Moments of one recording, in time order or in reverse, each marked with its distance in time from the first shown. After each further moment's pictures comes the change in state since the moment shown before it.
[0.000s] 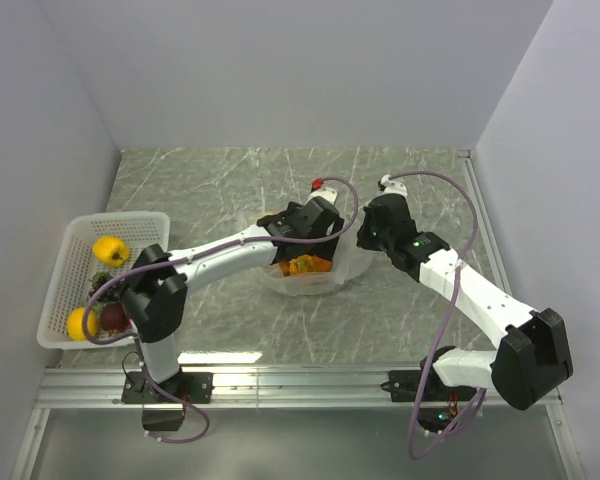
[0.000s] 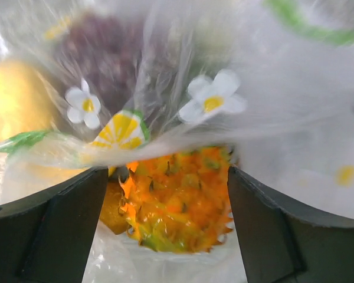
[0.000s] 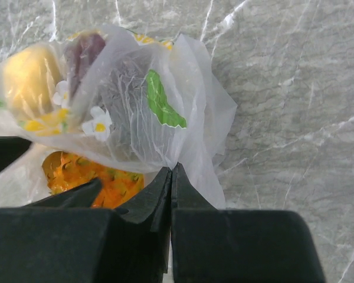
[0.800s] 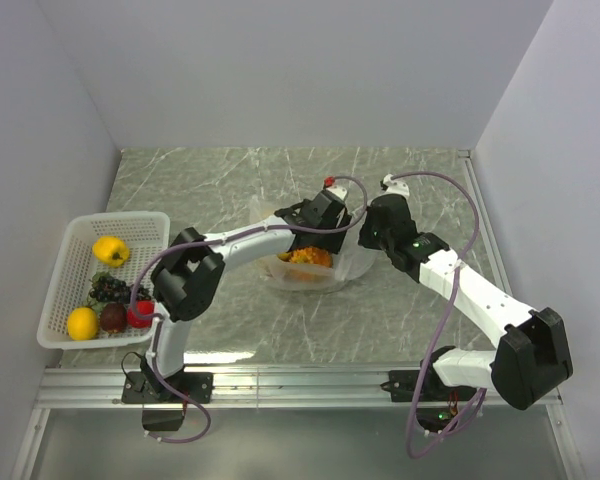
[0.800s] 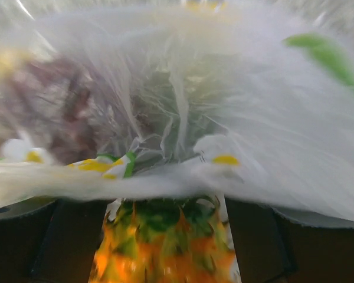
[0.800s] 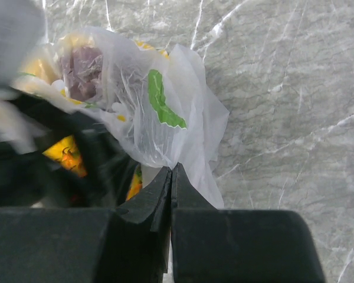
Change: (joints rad) left arm 0.069 0.236 0.121 0.097 0.127 0.073; right arm -0.005 -0.001 -0.013 0.028 0.039 0.001
